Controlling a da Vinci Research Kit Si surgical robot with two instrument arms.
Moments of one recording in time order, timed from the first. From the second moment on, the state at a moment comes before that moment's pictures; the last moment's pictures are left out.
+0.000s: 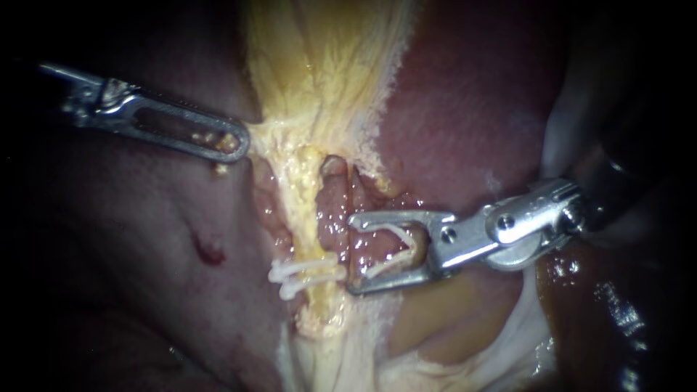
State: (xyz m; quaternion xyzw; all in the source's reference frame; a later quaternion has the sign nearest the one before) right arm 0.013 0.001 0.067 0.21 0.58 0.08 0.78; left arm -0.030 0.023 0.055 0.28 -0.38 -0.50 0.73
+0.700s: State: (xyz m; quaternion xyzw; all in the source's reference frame) right arm 0.016 0.000 0.071 0.27 0.60 0.10 0.75; left arm -0.030 0.023 0.055 0.28 -0.38 -0.50 0.73
